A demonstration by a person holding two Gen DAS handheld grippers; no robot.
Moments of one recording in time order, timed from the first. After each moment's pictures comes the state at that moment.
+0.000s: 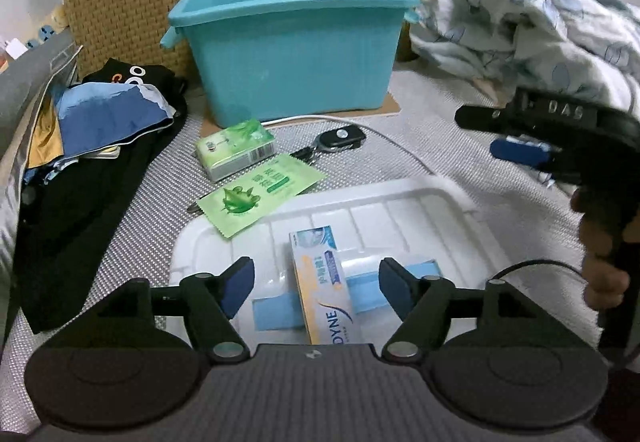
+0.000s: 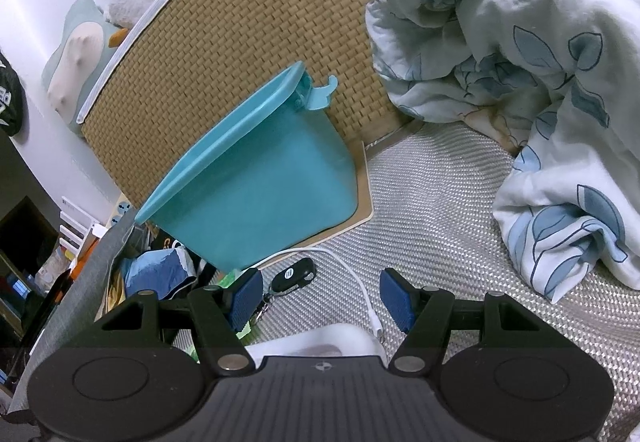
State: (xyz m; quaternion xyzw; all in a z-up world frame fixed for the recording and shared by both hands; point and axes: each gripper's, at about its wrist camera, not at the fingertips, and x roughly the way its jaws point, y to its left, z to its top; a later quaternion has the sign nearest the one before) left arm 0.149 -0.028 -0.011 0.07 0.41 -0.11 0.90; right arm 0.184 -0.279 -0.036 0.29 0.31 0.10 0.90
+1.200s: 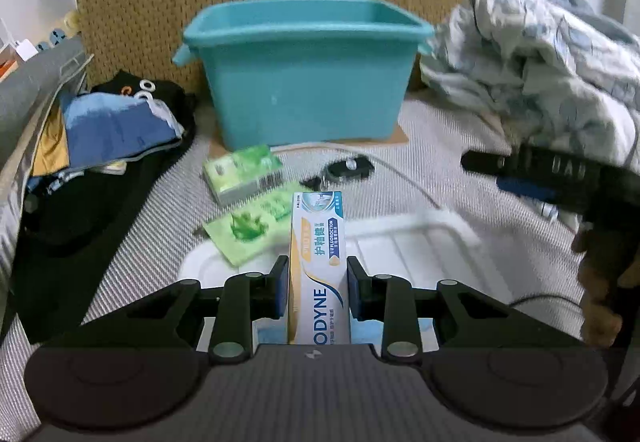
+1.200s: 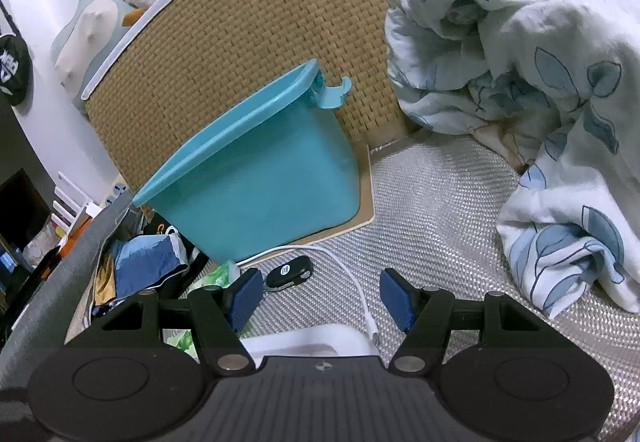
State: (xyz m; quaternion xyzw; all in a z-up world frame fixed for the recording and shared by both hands) left arm 0.158 -0.018 0.005 0.03 0.38 -0.10 0.92; right arm 0.181 -0.267 -0.031 0.23 0.30 0.11 0.92
